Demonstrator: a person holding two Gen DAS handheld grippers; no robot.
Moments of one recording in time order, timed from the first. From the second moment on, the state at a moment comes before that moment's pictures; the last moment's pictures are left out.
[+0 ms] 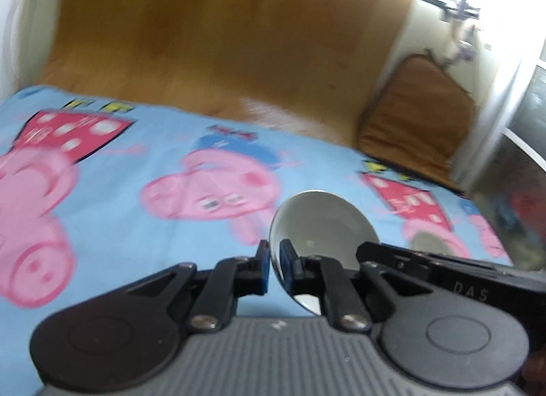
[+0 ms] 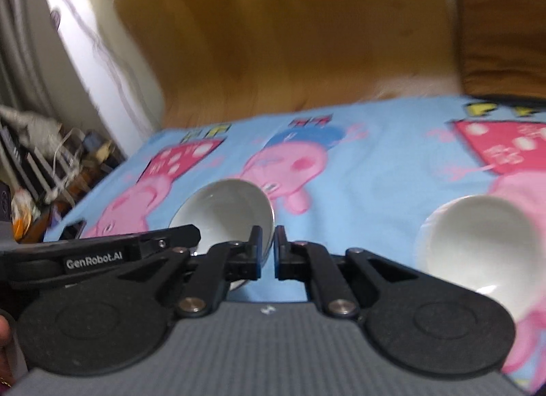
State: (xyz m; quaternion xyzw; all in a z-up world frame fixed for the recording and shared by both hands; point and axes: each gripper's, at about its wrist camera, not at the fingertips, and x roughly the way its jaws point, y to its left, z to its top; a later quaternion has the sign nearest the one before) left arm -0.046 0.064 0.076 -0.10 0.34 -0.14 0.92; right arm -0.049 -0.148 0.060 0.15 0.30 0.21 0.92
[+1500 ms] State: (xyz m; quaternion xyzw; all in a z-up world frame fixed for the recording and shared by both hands) left arm -0.064 -0.045 0.092 0.04 0.26 -0.18 0.95; right arm -0.167 -0.264 0.074 0.18 0.09 0.03 0.98
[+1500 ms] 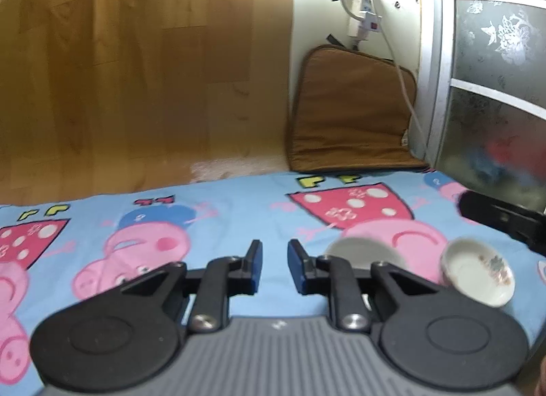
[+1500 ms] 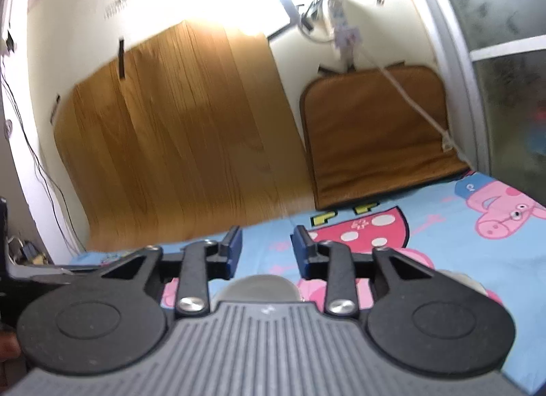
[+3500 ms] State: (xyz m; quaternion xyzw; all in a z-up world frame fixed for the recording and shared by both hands) left arm -0.005 -0.036 0.070 -0.10 0.45 -0.27 0.85; right arm -0.118 -0.291 0.075 0.21 0.25 0.10 0.94
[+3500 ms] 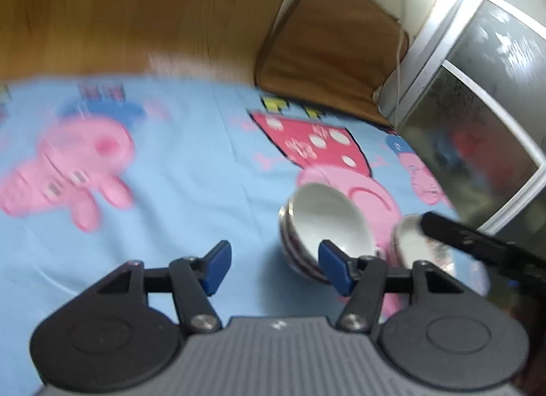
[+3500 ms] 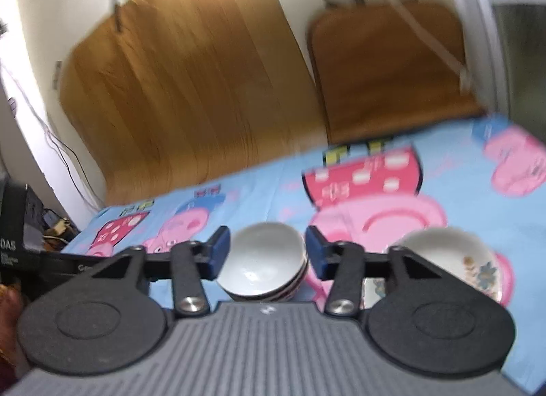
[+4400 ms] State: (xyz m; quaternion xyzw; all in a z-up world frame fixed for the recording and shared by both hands) left arm 0.019 -0.066 0.052 -0.18 0.52 -0.28 0.79; right arm -0.043 -0.299 0.054 0.24 0.41 0.12 0.87
